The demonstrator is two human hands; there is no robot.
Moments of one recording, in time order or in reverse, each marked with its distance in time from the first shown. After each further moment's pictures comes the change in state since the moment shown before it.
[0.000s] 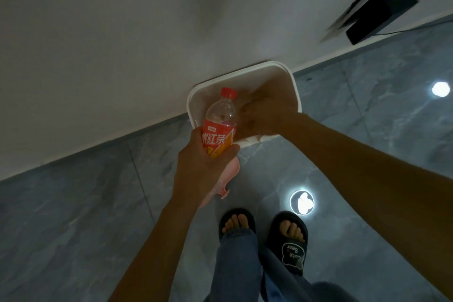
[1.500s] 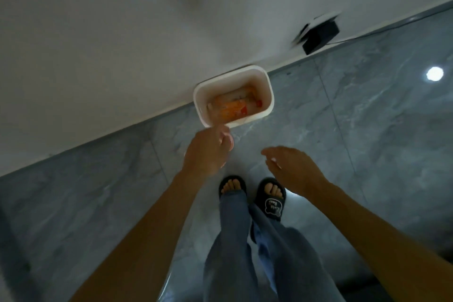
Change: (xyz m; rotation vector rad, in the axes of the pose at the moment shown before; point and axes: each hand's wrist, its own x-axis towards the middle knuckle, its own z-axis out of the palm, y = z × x) left_hand -0.080 0.089 -0.053 0.405 -0.191 0.156; right_hand -0.247 -0.068 -0.005 0.591 0.145 0.248
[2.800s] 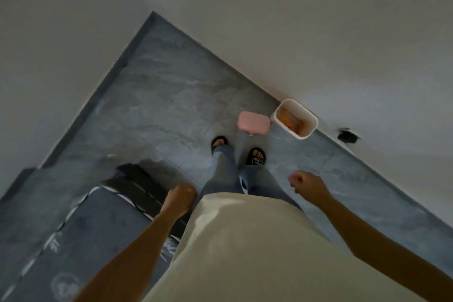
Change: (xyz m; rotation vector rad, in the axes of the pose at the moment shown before) left_hand -0.569 0.105 -0.050 -0.458 -0.014 -0.894; right_hand -0.284 -0.191 -0.206 -0.455 -0.425 -0.055
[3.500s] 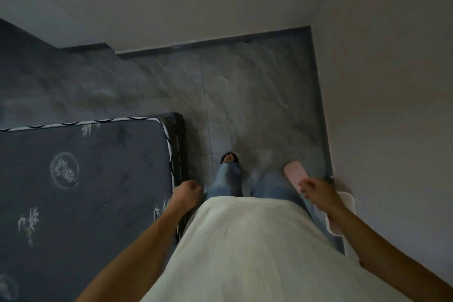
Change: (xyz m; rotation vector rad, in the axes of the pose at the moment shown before) left_hand -0.033 -0.195 0.009 -1.089 0.117 -0.490; right_hand 0.055 -0.314 0.070 -0.513 -0.137 -0.301
